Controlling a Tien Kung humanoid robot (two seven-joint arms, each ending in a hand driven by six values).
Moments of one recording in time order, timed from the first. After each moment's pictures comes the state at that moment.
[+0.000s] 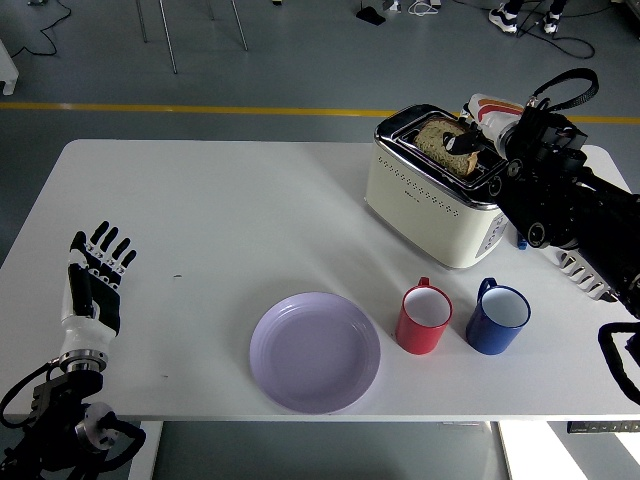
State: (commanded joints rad) left arm -0.07 0.03 -1.36 -1.14 0.74 0.16 -0.44; right arm 1.19 0.00 0.63 0.31 -1.73 -0.05 -0.21
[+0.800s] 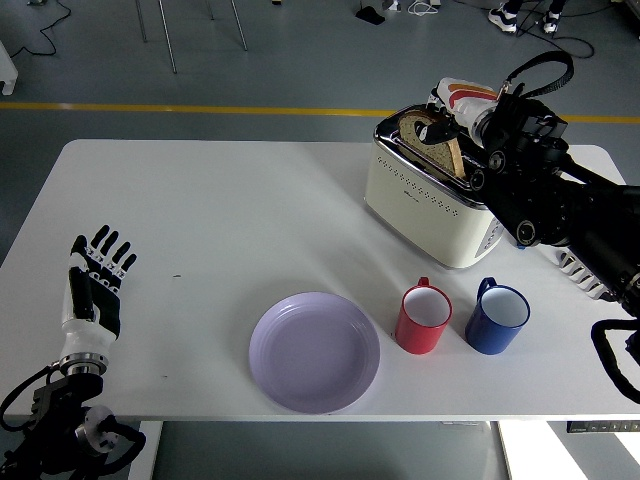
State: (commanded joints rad) left arm -0.06 0.03 -1.36 -1.14 0.74 0.16 -0.44; right arm 1.20 0.00 0.68 0.47 -1.79 -0.05 -0.22
